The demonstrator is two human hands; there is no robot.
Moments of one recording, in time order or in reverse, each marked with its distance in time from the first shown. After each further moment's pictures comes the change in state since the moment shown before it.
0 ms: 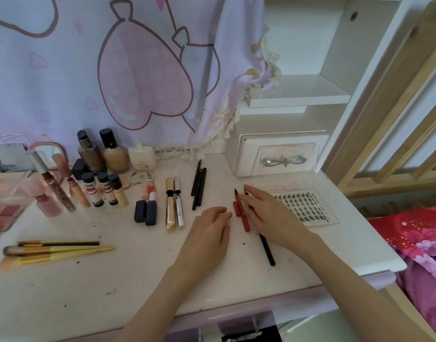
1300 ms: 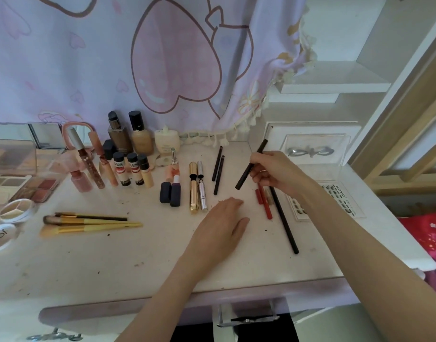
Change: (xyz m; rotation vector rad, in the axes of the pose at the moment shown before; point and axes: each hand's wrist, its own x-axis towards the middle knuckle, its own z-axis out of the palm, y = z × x) left_hand -0.018 -0.014 -0.007 -0.088 -0.011 -0.068; right_hand 0.067 -0.037 -0.030 1.073 -0.073 0.477
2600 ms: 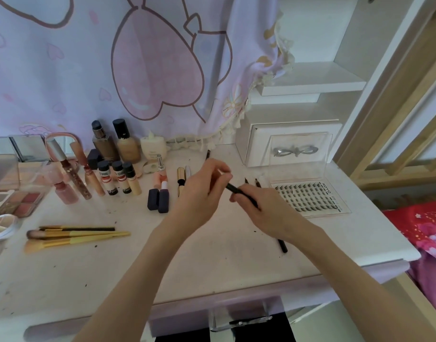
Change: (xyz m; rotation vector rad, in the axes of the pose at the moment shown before) left_hand 0.038 0.038 -0.069 -0.201 0.155 0.015; right_hand -0.067 0.038 0.007 -0.680 -0.017 -0.537
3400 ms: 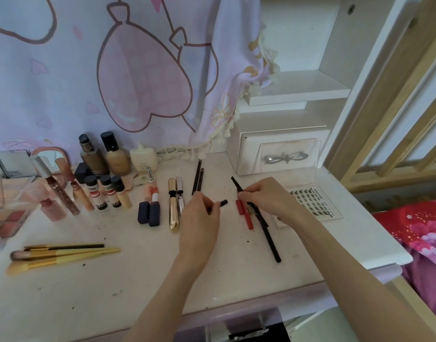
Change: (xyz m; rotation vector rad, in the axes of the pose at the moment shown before) left_hand -0.008 -0.019 0.053 0.060 0.179 -0.436; right_hand 0.032 0.026 -0.022 0.218 0.010 0.507
